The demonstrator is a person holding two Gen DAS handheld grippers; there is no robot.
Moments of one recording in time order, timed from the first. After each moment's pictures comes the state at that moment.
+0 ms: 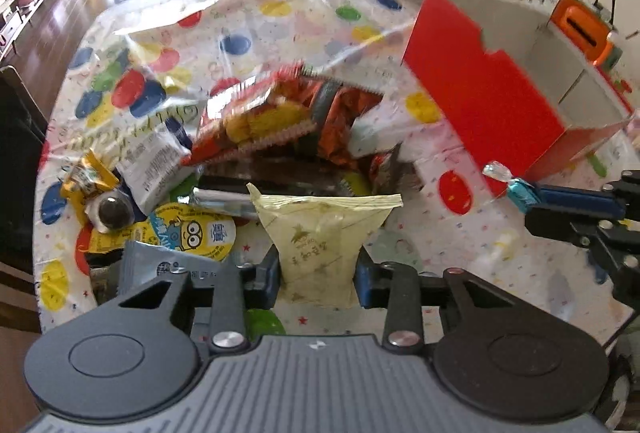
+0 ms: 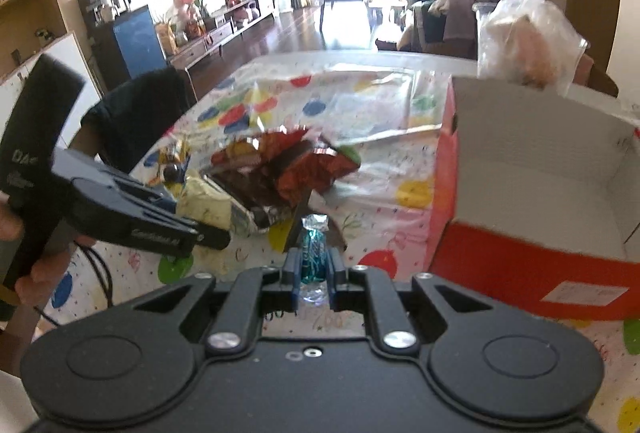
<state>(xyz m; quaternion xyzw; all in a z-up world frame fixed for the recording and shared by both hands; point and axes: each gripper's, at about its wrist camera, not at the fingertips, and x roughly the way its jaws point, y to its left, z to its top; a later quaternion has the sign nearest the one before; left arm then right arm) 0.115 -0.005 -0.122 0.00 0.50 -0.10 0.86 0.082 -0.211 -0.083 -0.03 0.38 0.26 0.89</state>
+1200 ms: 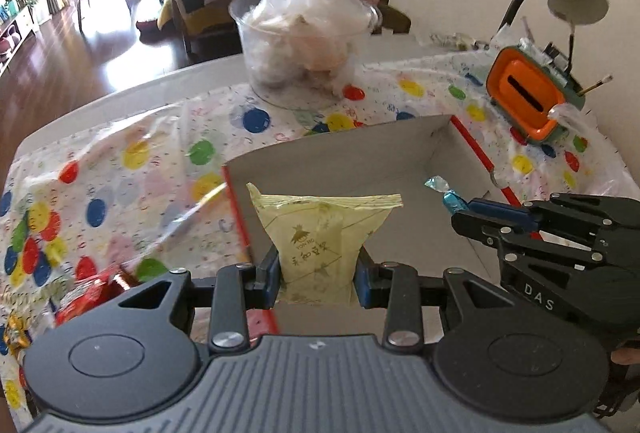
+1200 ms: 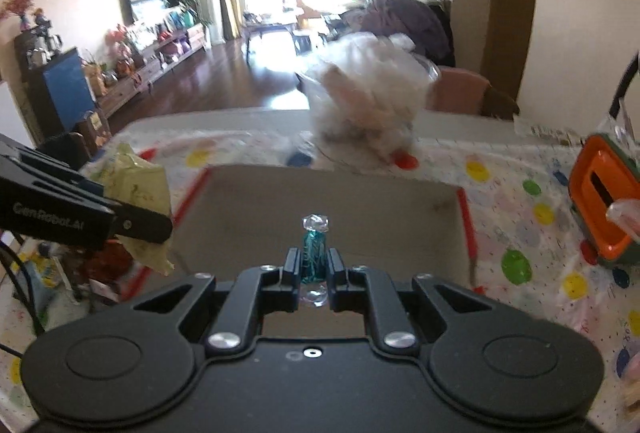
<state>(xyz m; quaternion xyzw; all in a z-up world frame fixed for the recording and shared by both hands) 0.230 -0.216 -0.025 0.02 0.47 -0.12 0.87 0.209 -0.390 -0.048 -0.03 0.36 0.17 0.92</state>
